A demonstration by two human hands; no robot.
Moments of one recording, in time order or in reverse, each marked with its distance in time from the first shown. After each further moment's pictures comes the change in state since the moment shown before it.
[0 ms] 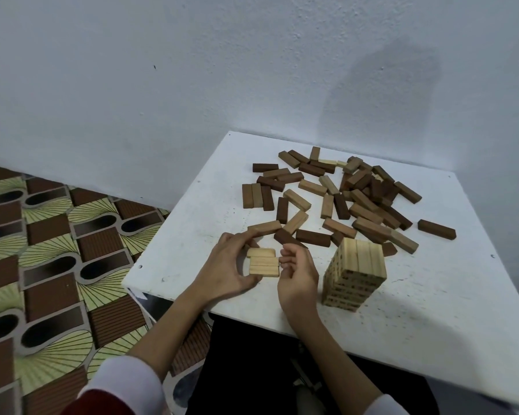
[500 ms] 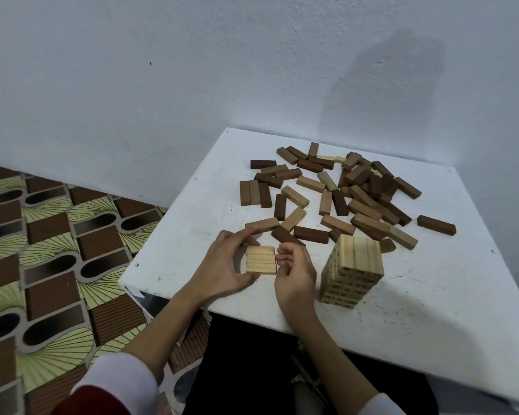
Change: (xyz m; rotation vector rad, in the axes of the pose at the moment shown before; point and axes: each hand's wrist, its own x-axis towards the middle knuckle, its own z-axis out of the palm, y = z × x) left_hand 0.001 -0.007 0.003 0.042 -0.023 -0.023; right_hand 0.001 0.002 0.000 0.002 -0.019 0.024
